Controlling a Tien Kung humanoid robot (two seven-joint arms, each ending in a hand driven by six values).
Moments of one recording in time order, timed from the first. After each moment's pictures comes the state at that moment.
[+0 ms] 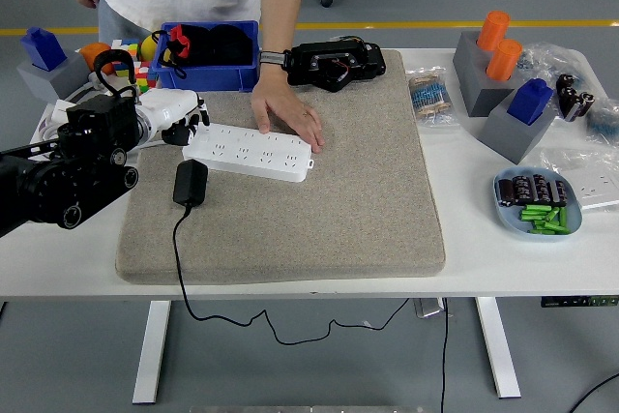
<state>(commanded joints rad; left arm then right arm) -1.00 0.34 -0.32 -0.77 1.59 0.01 0.19 -0.07 -0.28 1.24 0.39 -0.85 -0.07 -0.17</state>
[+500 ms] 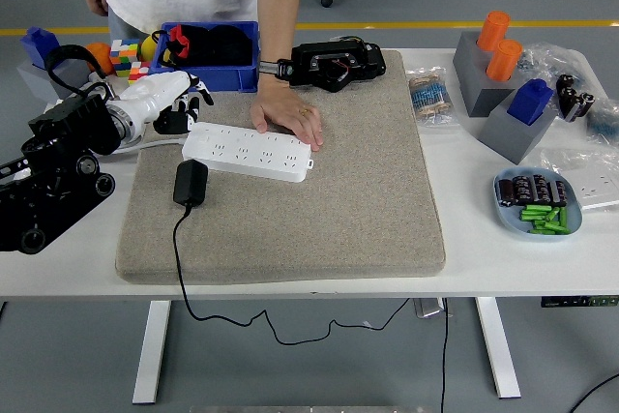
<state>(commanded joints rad) -0.73 0.44 -0.71 -1.12 1.66 0.03 0.22 -0.08 -0.27 1.24 0.39 -0.86 -0.07 -0.17</state>
